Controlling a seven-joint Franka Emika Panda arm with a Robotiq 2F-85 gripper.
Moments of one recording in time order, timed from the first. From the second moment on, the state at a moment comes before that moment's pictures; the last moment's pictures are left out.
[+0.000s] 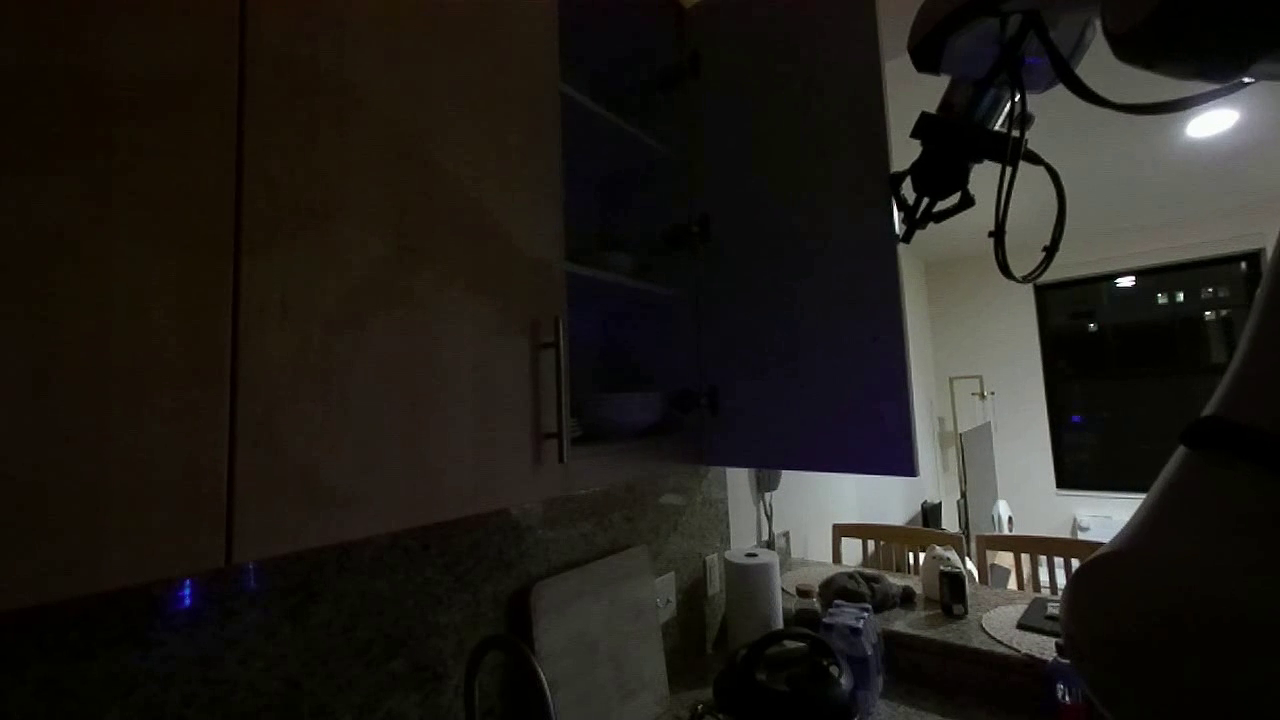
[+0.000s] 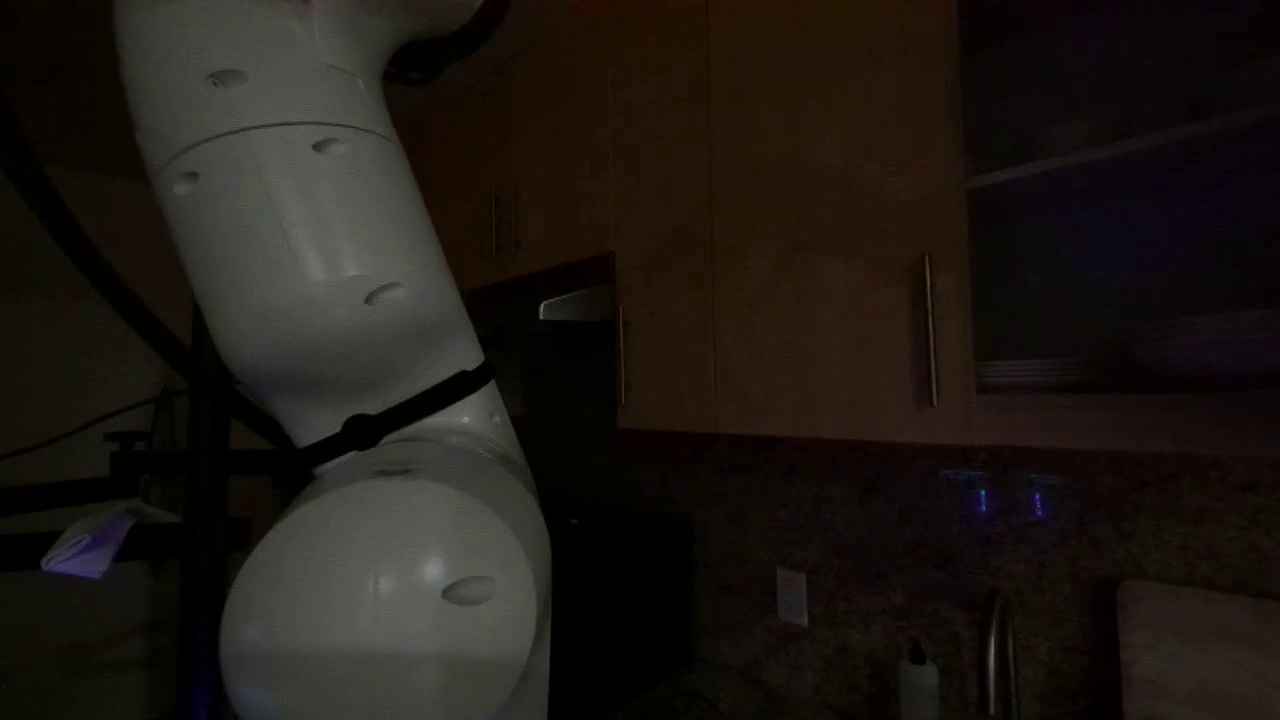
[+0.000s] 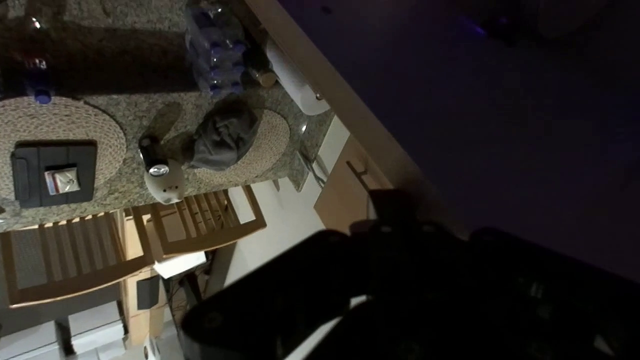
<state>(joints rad) -0.42 -0.36 -0.49 -1.58 0.20 1.94 0.25</state>
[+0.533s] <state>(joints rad) -0.42 -0.49 -0.38 -1.67 0.13 1.88 0.26</state>
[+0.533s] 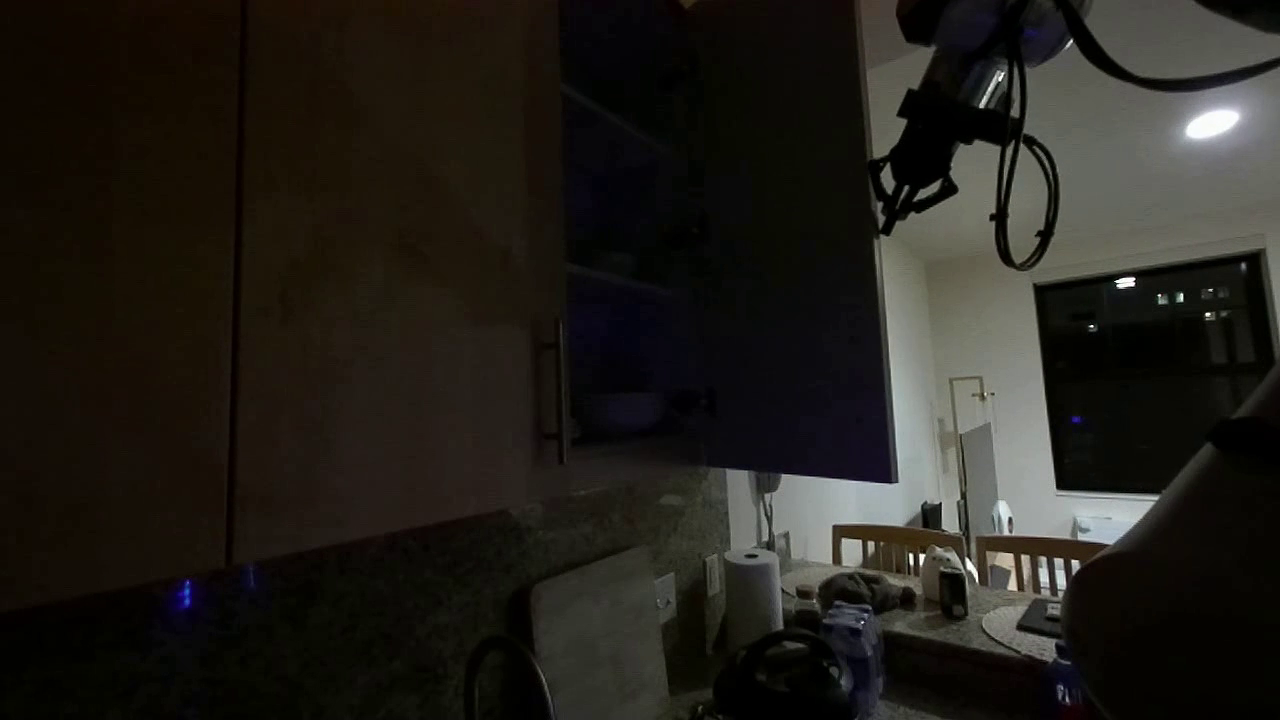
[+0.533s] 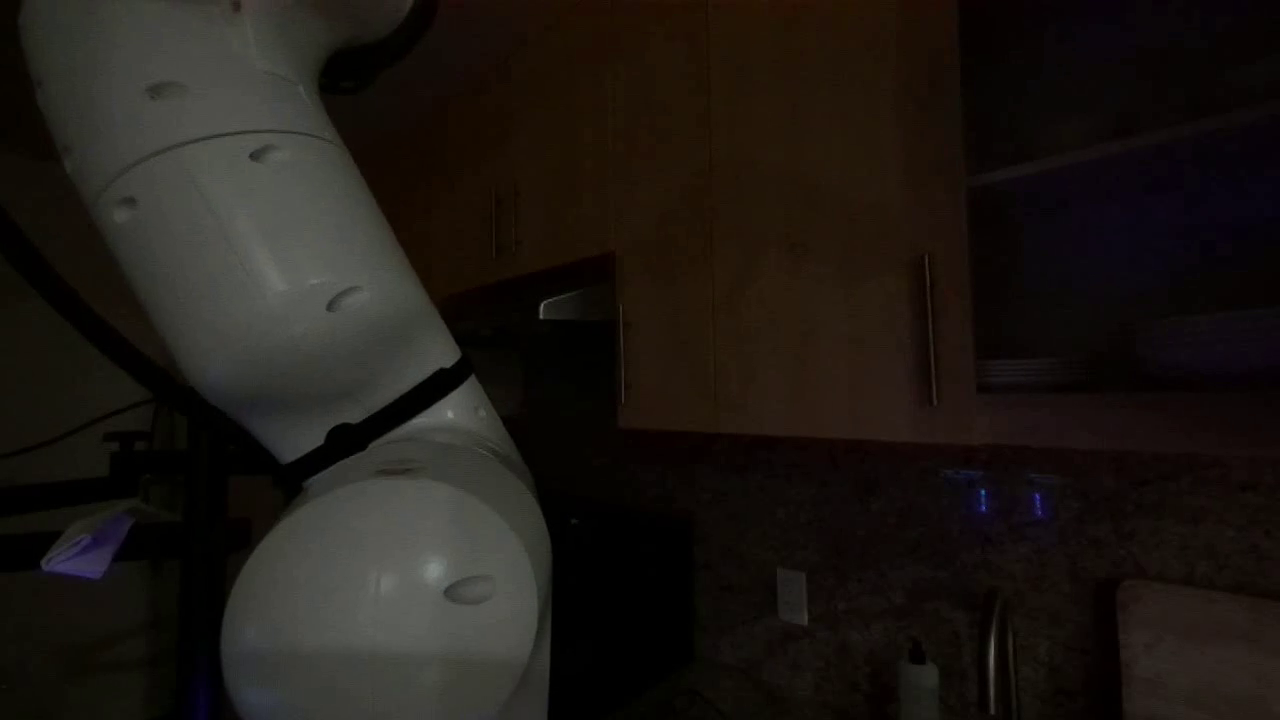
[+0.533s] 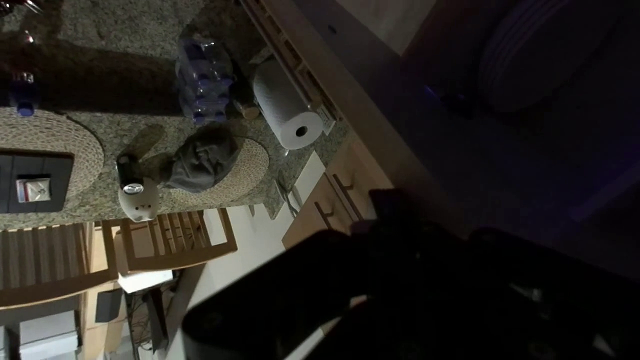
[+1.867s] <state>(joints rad) -0.32 -0.57 0.07 -1.84 -0.02 2.20 0.44</state>
